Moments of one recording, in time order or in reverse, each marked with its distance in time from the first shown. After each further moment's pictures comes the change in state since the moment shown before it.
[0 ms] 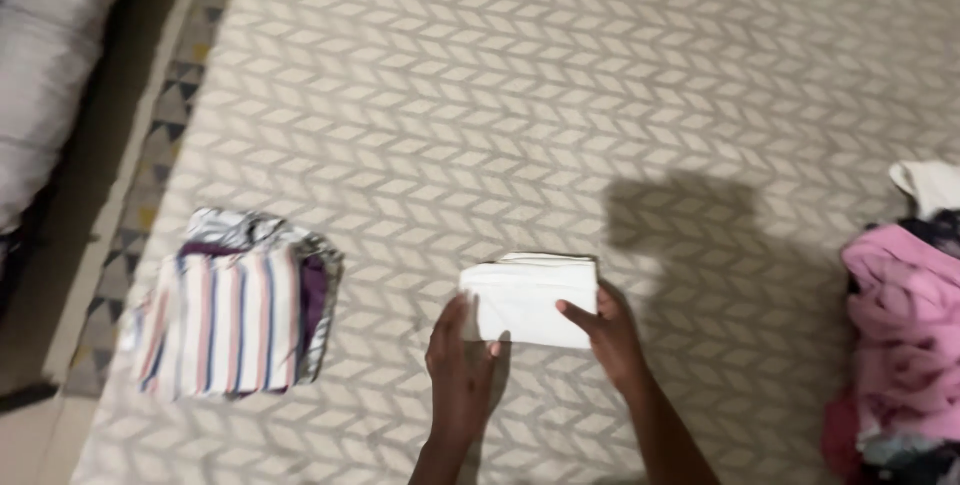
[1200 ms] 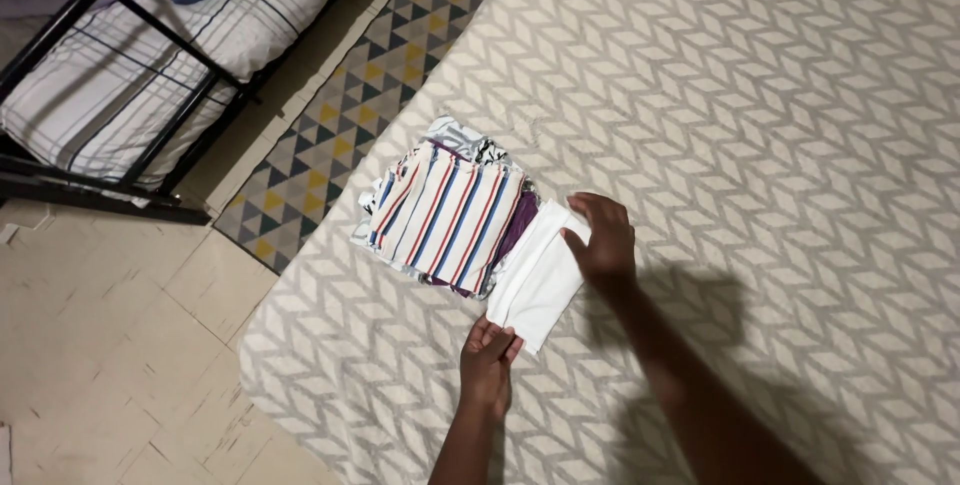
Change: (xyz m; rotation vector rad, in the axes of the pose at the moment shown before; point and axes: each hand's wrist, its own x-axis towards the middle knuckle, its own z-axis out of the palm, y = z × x) left_hand -0.070 -0.170 -0.034 -1.630 0.501 -0.765; right_hand 0.041 -0.005 0.250 -0.965 -0.254 -0.877
